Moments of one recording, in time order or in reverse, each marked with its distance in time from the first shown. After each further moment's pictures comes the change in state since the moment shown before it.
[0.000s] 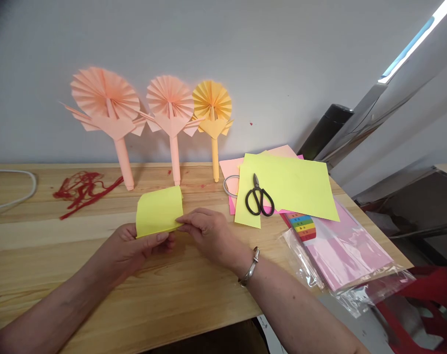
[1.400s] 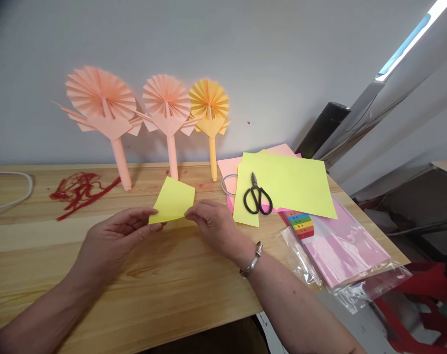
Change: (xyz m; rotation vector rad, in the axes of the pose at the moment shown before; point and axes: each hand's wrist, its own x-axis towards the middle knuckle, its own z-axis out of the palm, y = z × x) left_hand 0.002 0.005 -0.003 0.367 0.316 0.373; right_hand 0.009 0.000 -0.014 -0.076 0.019 0.055
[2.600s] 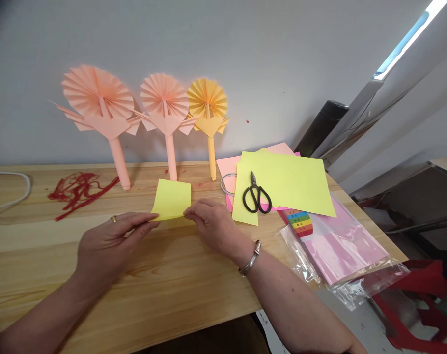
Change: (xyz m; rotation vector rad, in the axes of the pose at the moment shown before) left_hand -0.004 -0.006 -0.007 0.694 0.107 0.478; right_hand 0.000 0.002 0.001 -0.054 -0.019 -0.007
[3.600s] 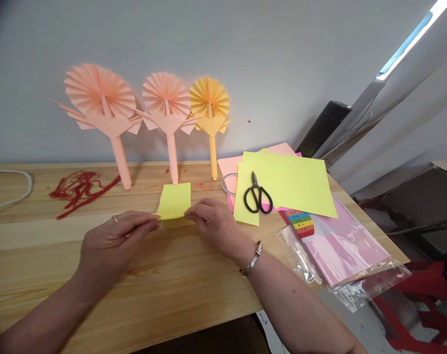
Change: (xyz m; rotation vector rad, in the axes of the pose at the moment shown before) left_hand -0.001 -0.006 0.001 0.022 0.004 0.130; right_hand -0.001 0.000 0.001 0.003 0.020 0.002
